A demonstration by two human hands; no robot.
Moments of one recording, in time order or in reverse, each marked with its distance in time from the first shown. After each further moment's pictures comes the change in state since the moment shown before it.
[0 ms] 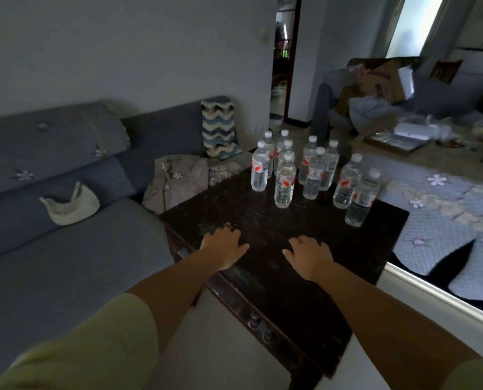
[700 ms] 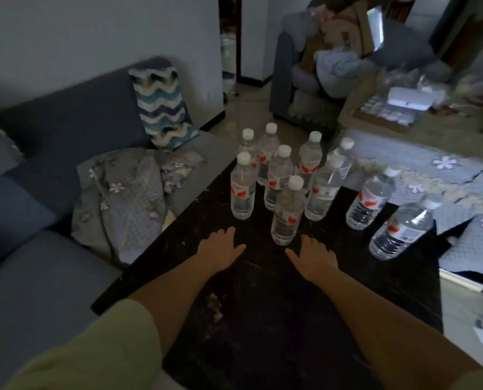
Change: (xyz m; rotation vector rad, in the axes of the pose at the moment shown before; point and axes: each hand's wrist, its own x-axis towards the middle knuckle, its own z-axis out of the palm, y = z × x) left_hand 0.347 -0.053 0.009 -0.161 -0.153 0.089; right_hand 0.284 0.030 -0.004 0.290 -0.059 0.394
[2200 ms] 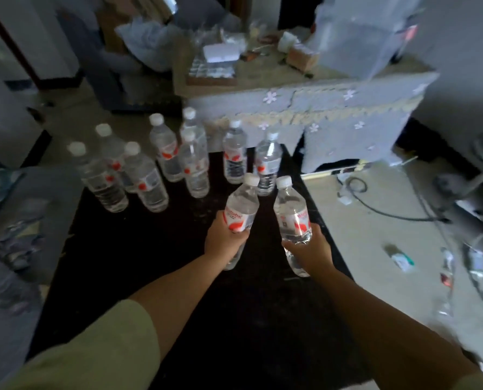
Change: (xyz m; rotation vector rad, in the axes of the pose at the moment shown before) left_hand -0.012 0.168 0.050 -0.672 -0.119 0.418; right_hand -0.115 0.121 0.063 0.975 0.590 0.718
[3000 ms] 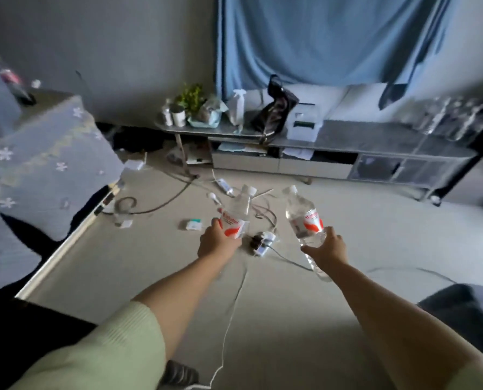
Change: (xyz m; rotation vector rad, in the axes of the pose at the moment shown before) left_hand -0.355 0.196 0.411 0.474 -0.795 0.593; right_hand -0.310 0.339 -0.411 0.091 0.853 0.773
